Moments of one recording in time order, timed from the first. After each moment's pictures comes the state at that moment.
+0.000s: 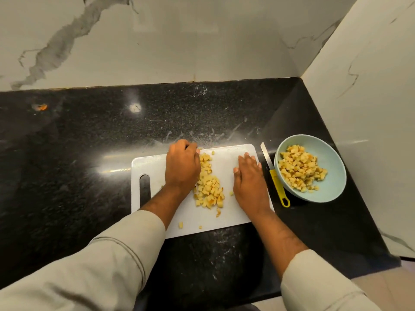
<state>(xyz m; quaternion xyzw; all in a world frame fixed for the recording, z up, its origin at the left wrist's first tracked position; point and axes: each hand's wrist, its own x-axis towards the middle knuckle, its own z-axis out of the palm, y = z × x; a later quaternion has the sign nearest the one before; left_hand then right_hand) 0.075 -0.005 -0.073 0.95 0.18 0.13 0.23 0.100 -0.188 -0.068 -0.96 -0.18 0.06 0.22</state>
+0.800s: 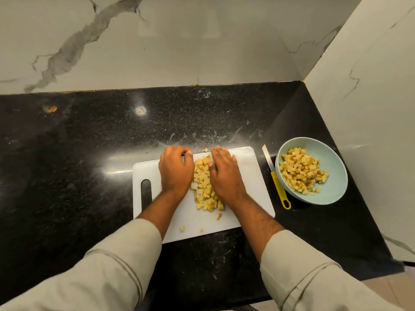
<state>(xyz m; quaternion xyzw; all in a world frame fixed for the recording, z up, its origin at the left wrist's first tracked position) 0.058 -0.002 -0.062 0.86 0.30 0.17 0.37 0.104 -0.131 -0.069 -0.91 -0.25 0.11 0.30</state>
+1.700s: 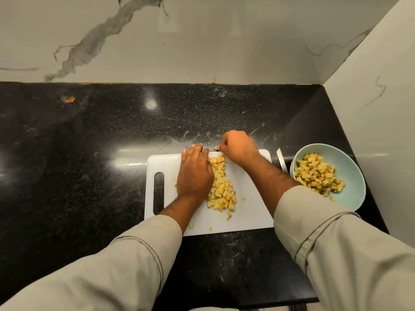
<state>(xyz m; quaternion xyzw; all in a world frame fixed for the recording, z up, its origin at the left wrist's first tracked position) 0.055 -0.015 -0.073 0.93 0.22 0.10 0.26 0.182 -0.088 -0.031 -0.94 -0.26 0.20 0.09</state>
